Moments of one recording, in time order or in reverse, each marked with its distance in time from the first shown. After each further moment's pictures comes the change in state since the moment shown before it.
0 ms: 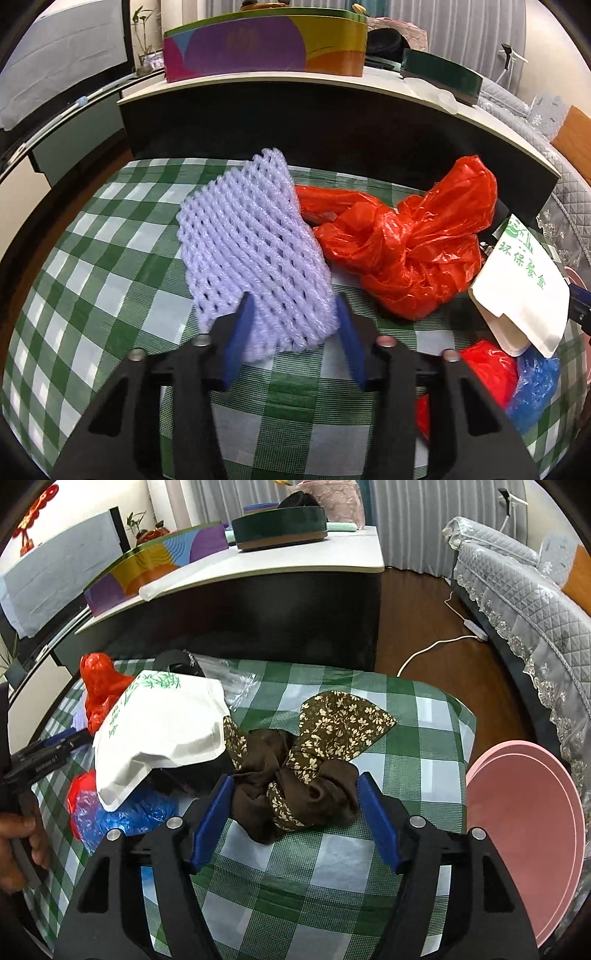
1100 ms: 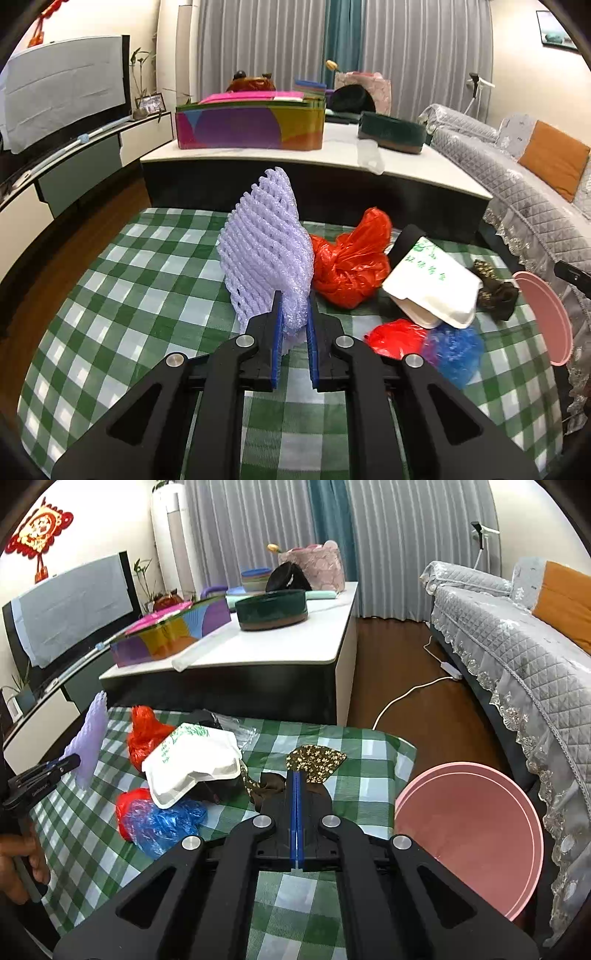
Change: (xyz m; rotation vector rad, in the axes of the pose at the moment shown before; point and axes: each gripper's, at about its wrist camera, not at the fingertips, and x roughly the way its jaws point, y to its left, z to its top) left arm -0.102 -0.004 -0.022 0.038 -0.193 -0.073; right arm -0.108 -0.016 -0.017 0.032 -0.231 -0.019
